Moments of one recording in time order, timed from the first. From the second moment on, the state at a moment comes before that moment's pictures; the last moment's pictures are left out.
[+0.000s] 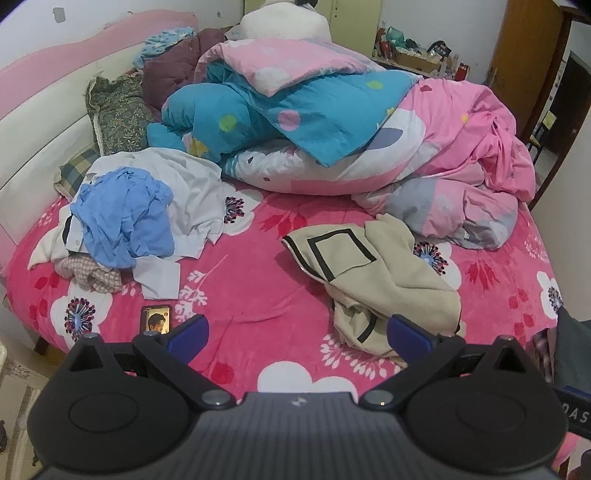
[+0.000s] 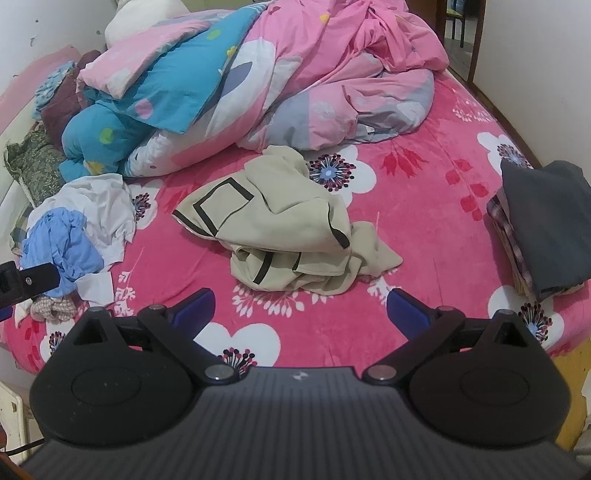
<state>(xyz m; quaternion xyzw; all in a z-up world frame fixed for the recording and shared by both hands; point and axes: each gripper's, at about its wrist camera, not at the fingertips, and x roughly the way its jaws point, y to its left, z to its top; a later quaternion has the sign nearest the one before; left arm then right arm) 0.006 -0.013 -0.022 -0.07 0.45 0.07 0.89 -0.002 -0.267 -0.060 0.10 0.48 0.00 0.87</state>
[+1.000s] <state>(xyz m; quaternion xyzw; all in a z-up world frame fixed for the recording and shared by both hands) 0.016 0.003 -0.042 -0.05 0.47 0.06 0.88 0.001 -0.245 -0.063 0.08 0.48 -0.03 0.88</state>
